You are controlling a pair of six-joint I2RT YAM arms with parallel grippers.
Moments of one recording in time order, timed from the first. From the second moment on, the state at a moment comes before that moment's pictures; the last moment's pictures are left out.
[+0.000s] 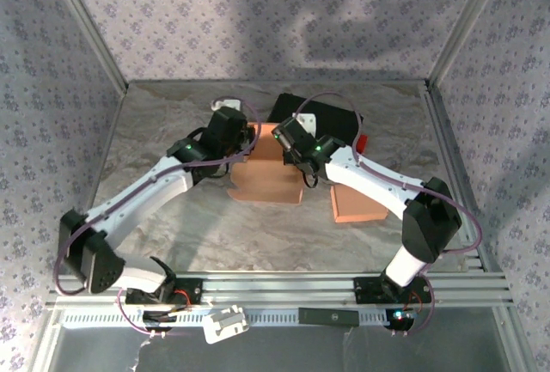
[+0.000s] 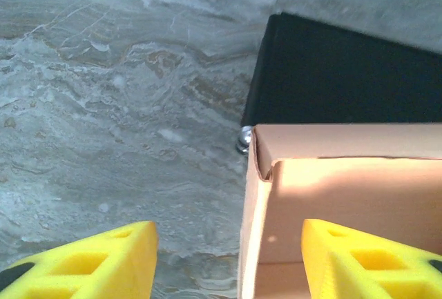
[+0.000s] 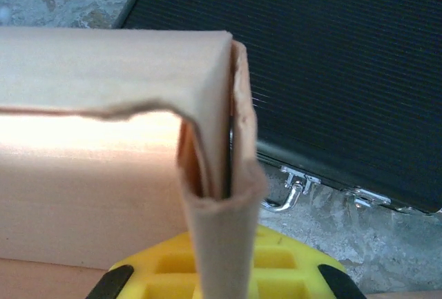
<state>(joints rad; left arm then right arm) -0.71 1.36 1.24 -0.55 -0.38 -0.50 0.79 1.64 1.34 -0.65 0.48 0.64</state>
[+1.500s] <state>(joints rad) -1.10 1.10 0.84 -0.48 -0.46 -1.51 0.79 1.55 1.13 -0.53 0.48 1.08</state>
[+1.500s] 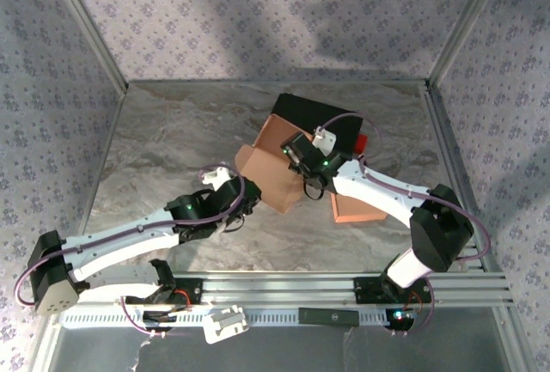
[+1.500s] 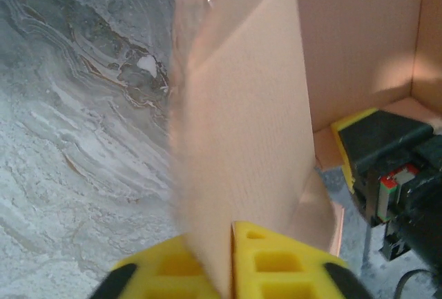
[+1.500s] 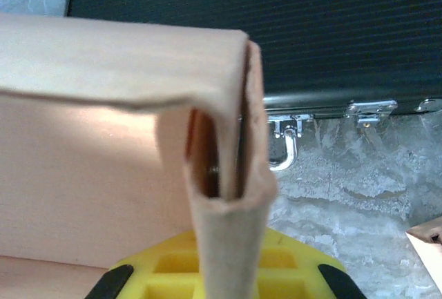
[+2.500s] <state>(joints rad) -0.59 1.54 1.62 -1.27 0.09 -0.20 0.64 1.22 1.09 -0.59 0.13 0.69</state>
